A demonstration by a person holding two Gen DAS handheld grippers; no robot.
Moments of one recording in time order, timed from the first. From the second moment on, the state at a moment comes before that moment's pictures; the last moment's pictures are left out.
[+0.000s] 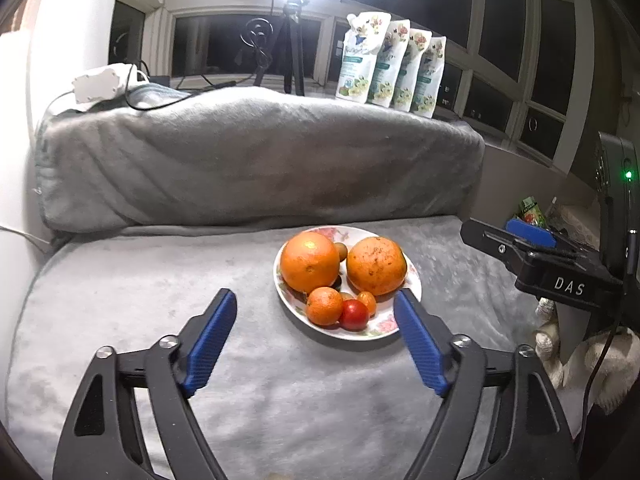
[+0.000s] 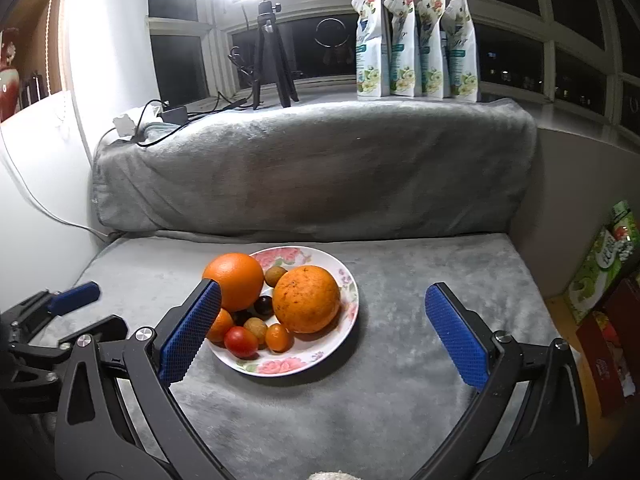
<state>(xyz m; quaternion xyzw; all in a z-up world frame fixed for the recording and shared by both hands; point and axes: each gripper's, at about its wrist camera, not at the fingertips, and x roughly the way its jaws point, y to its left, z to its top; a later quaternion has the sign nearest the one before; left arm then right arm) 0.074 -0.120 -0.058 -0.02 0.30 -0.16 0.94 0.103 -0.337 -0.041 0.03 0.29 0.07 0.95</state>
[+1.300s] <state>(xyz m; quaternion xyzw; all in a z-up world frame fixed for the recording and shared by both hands) 0.062 -0.113 -0.043 -0.01 0.29 -0.12 0.95 0.083 -0.322 -0.027 -0.02 0.27 0.04 0.96</state>
